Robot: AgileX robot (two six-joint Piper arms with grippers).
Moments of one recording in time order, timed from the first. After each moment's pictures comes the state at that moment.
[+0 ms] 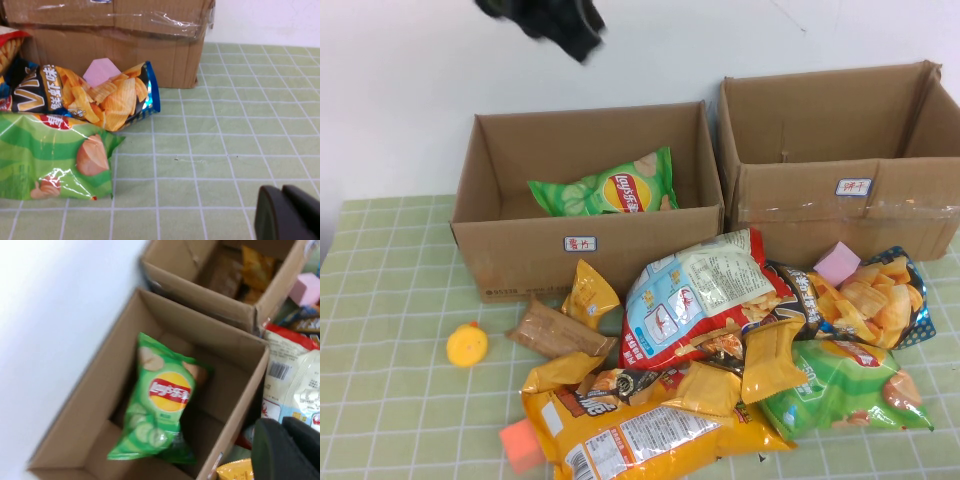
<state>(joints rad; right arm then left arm) 0.02 -0.01 0.02 -0.13 0.42 0.05 -0.37 1.87 -2.29 -0.23 1.29 0.61</state>
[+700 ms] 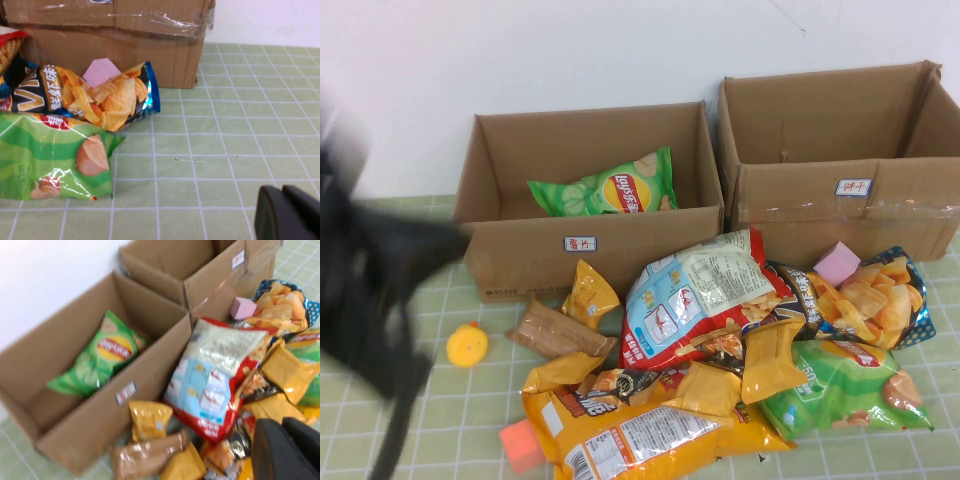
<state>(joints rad) 0.02 -0.01 0.02 -0.13 0.42 0.05 -0.37 0.86 -1.01 -0.37 0.75 0.52</state>
